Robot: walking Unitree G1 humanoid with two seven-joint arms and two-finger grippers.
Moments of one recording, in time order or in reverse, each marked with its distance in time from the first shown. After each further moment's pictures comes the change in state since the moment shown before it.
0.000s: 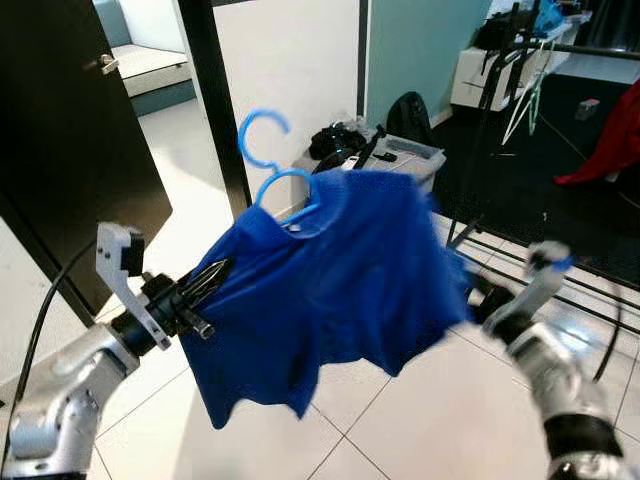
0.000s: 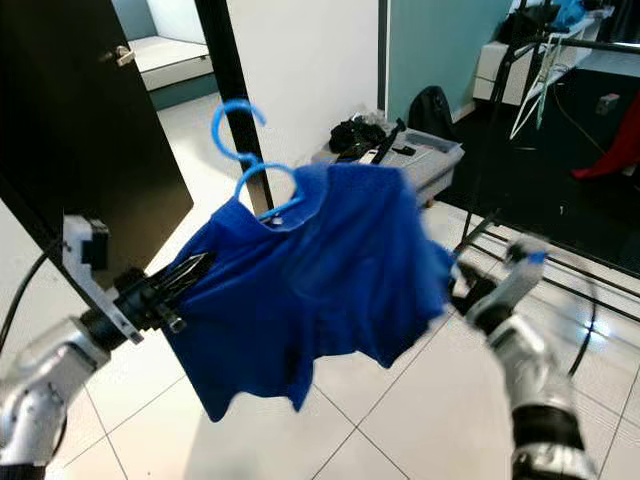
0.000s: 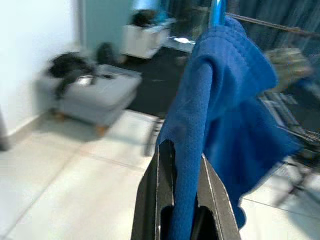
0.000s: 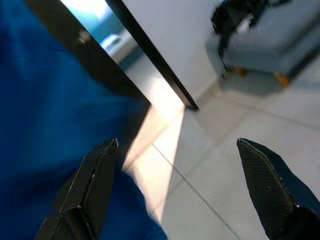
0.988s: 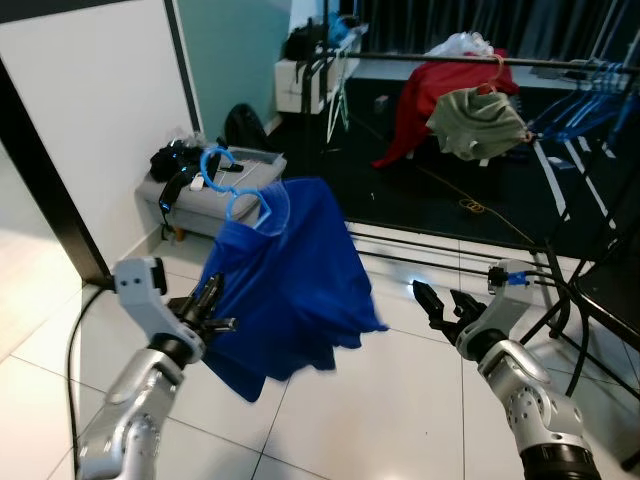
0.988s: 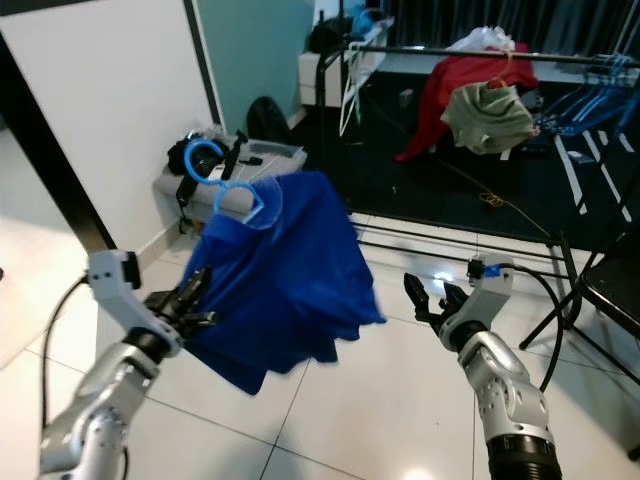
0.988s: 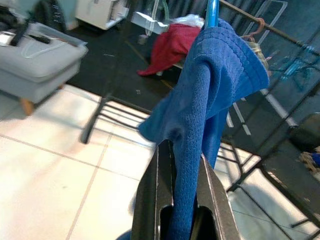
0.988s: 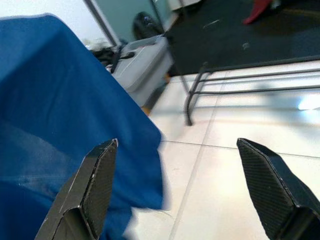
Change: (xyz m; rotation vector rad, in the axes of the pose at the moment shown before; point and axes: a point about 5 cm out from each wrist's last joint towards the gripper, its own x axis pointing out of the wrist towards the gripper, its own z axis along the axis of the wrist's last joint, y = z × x) left arm 0.018 -0.010 -0.042 -0.168 -0.013 0.359; right arm 0.000 0.029 -0.009 -0.129 0.047 -0.084
